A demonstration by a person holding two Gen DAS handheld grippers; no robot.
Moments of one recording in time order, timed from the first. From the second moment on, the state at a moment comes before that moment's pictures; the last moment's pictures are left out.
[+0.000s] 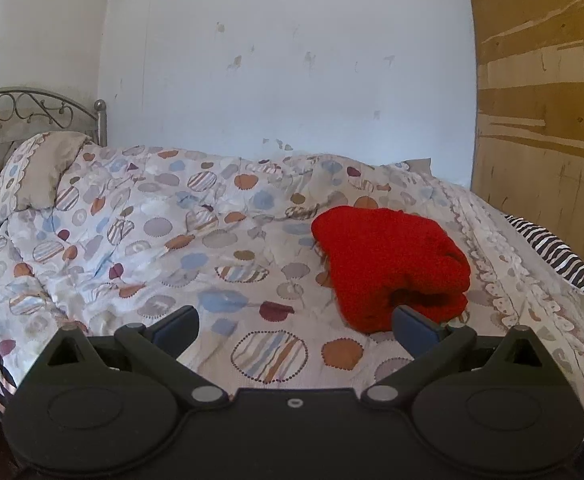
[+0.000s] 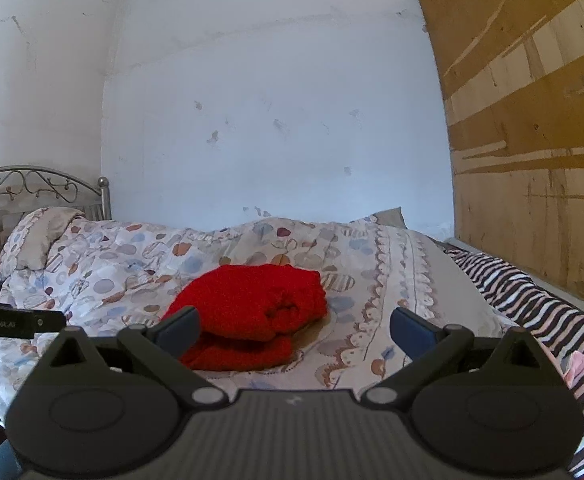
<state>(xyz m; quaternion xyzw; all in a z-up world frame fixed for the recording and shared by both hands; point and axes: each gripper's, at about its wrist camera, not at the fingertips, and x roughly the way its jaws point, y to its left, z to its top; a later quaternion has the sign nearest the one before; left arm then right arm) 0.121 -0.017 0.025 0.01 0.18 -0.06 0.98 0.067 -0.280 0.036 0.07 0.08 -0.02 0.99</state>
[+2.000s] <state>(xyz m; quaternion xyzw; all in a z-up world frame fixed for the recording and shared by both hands) 0.130 -0.024 0.008 0.01 0.21 -0.06 0.98 0.077 -0.277 0.023 0.09 0.11 -0.01 0.99</state>
